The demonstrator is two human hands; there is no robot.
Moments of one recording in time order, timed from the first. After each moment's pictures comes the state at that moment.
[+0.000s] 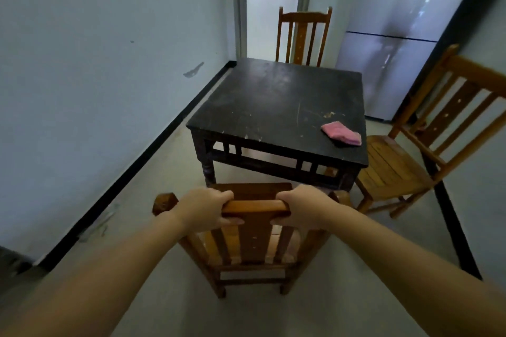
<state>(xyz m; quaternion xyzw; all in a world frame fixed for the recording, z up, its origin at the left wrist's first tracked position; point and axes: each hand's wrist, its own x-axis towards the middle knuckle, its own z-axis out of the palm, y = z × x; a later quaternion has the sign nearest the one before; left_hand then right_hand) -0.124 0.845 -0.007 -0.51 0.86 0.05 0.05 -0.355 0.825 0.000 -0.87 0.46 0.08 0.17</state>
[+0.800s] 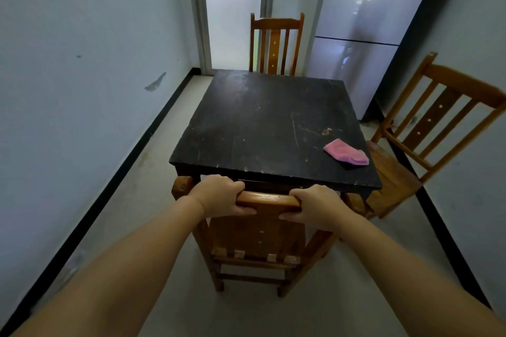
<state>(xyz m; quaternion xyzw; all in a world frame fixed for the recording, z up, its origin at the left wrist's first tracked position) -0.067 0.641 -0.020 -0.38 0.93 -0.04 0.01 -0.306 0.695 -0.006 -0.80 0.59 0.03 0.11</state>
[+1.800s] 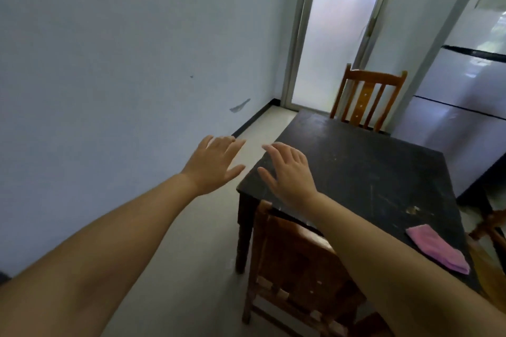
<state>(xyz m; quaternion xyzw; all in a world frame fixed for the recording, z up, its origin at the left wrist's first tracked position) 0.089 0.591 0.058 -0.57 0.79 -0.16 -0.14 -0.122 0.559 0.055 -0.88 0.42 -0.20 0.00</state>
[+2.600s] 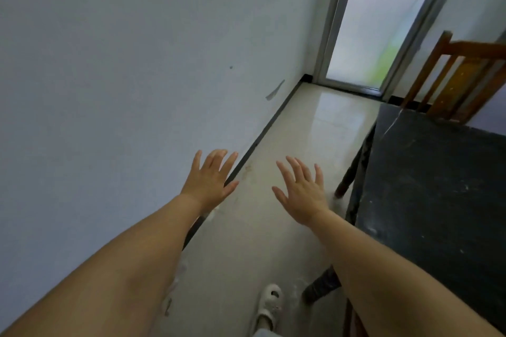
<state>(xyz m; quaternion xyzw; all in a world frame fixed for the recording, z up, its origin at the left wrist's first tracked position) 0.425 0.402 -0.029 -0.66 0.75 -0.06 -0.01 0.192 0.356 -0.056 -0.86 0.51 -0.02 0.01</state>
